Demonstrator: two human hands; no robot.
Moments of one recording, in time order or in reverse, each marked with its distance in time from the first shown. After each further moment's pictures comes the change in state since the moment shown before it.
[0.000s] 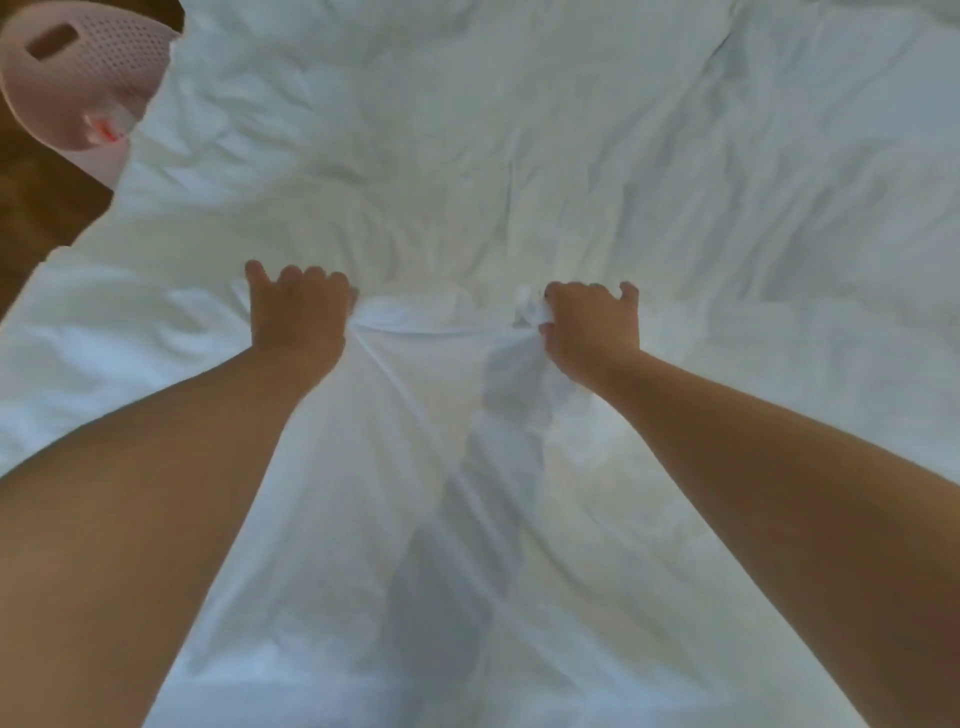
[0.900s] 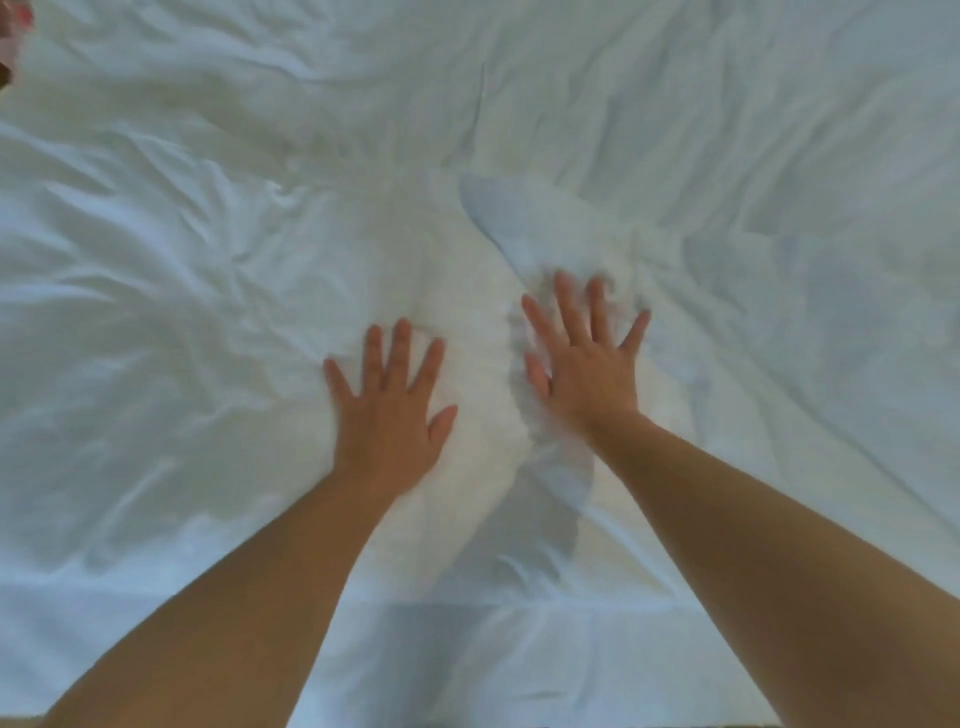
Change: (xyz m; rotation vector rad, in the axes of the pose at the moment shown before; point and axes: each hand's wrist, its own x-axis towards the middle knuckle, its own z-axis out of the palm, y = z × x) left_hand -0.132 0.110 0.077 -0.338 -0.040 0.110; right_hand -0.064 0.024 0.102 -0.041 0.024 -0.114
